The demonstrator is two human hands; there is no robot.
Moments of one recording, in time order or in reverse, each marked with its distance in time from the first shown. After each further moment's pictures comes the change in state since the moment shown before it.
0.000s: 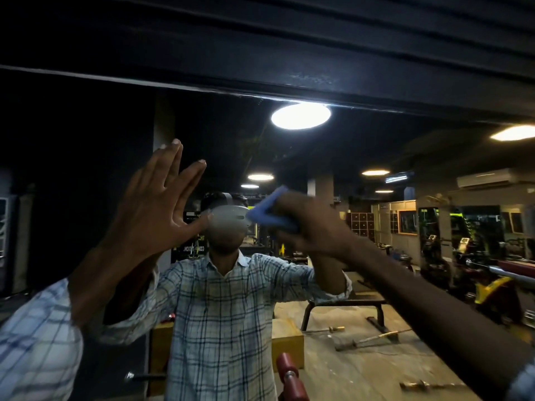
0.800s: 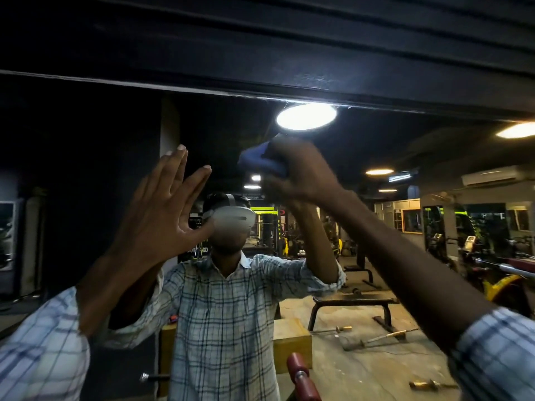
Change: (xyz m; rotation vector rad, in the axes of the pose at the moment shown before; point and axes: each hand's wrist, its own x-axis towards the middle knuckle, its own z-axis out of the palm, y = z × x) left_hand -0.020 -0.033 -0.013 -0.018 0.012 0.000; right_hand 0.105 -0.002 0.003 -0.087 0.202 0.097
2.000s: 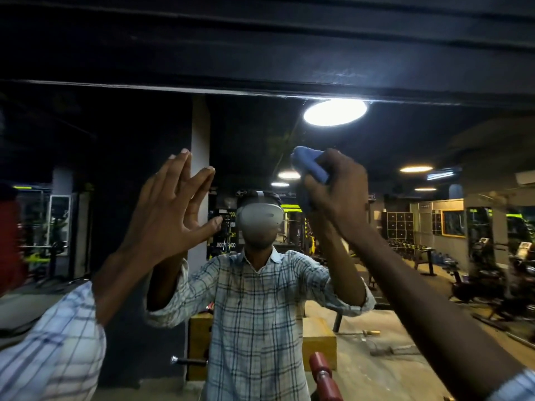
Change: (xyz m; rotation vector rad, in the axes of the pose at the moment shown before) left_hand -0.015 -0.011 -0.014 0.108 -0.058 -0.086; right_hand -0.053 -0.024 0.003 0.223 0.370 0.404
